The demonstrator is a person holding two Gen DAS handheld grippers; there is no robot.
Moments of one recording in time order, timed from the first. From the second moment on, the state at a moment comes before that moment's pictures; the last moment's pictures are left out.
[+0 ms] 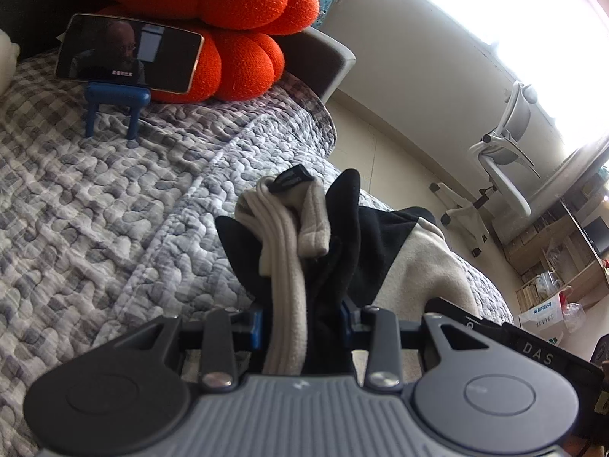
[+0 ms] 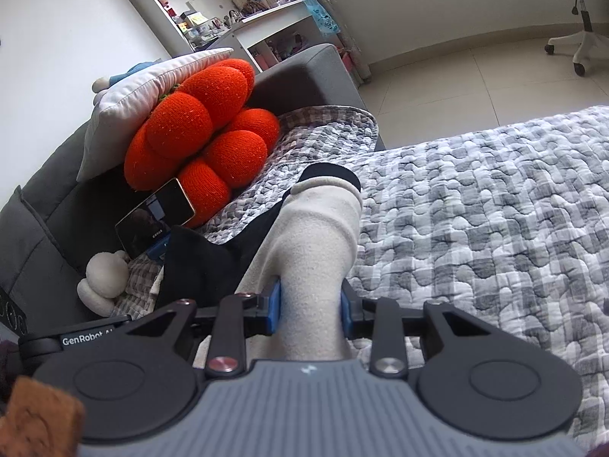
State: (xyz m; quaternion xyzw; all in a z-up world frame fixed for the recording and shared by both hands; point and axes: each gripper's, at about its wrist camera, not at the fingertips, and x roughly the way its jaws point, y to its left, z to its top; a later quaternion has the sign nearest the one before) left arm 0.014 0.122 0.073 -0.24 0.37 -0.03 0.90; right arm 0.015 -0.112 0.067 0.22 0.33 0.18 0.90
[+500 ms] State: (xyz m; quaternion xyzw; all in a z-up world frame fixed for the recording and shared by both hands) left arm -0.047 0.220 0.097 -0.32 0.31 0.07 0.89; right arm 0.014 0.001 0.093 0.15 0.32 0.24 0.90
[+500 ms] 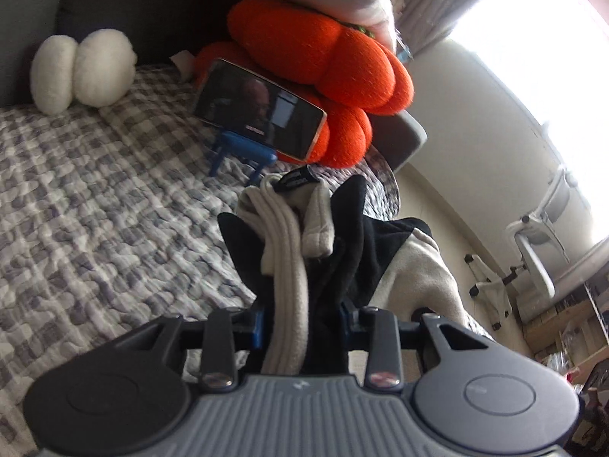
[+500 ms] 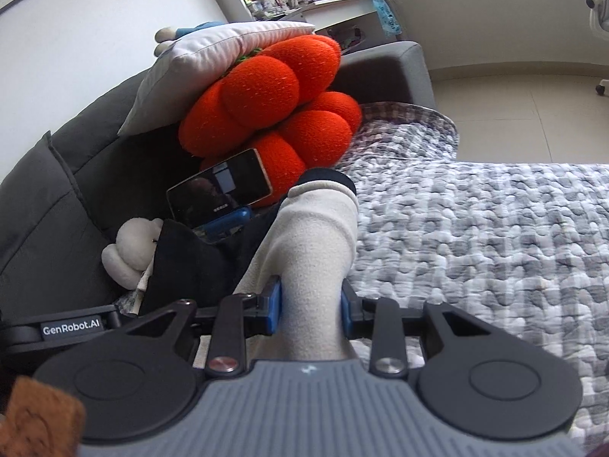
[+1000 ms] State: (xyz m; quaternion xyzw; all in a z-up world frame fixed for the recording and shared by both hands) left arm -0.184 0.379 0.091 -0.41 0.22 0.23 0.85; right arm -0.022 0.209 0.115 0.04 0.32 0.41 0.86
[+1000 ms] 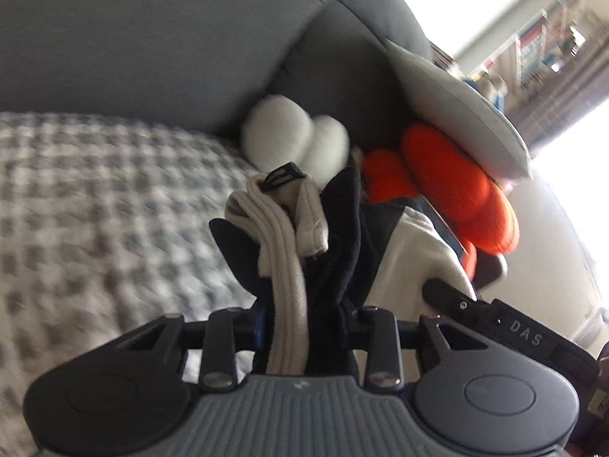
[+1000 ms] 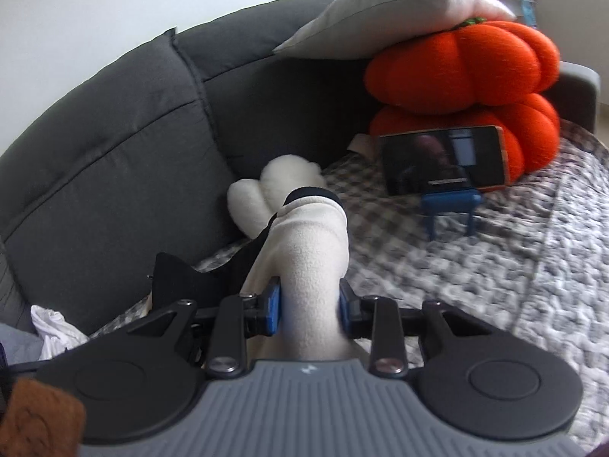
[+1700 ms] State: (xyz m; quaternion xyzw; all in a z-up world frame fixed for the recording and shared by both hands) left arm -0.180 0.446 0.043 -0.42 0.16 0.37 0.81; right arm 0.051 0.352 0.053 0.00 0.34 0.56 0.75
